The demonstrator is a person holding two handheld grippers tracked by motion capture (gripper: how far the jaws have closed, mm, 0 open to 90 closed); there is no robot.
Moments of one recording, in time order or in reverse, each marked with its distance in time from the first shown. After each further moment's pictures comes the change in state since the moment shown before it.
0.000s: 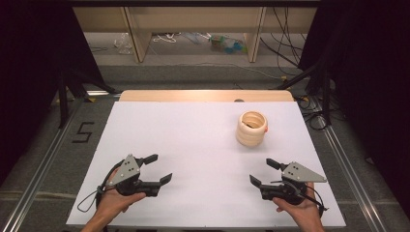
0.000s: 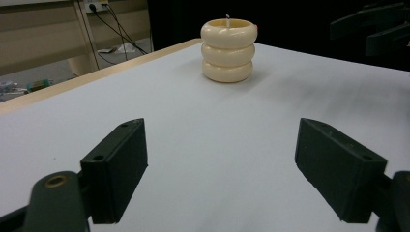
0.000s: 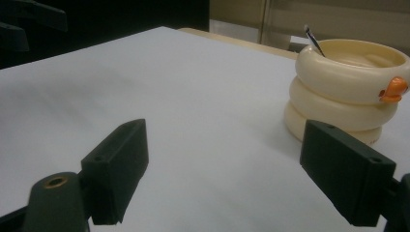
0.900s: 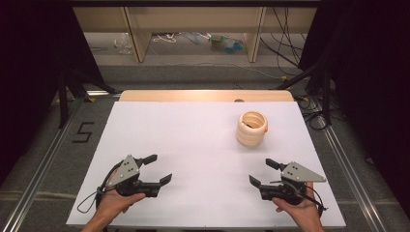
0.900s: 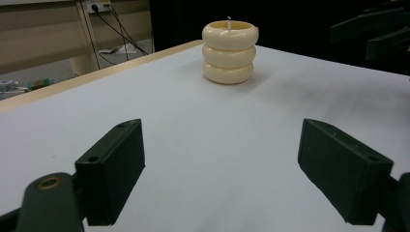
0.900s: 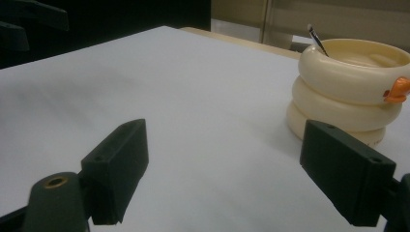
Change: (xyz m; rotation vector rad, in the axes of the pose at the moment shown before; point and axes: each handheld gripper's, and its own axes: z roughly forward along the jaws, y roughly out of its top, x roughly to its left) left arm 0.000 -0.001 0.000 -0.011 0.006 -0.018; right arm 0.000 0.000 0.002 -0.005 0.004 -0.006
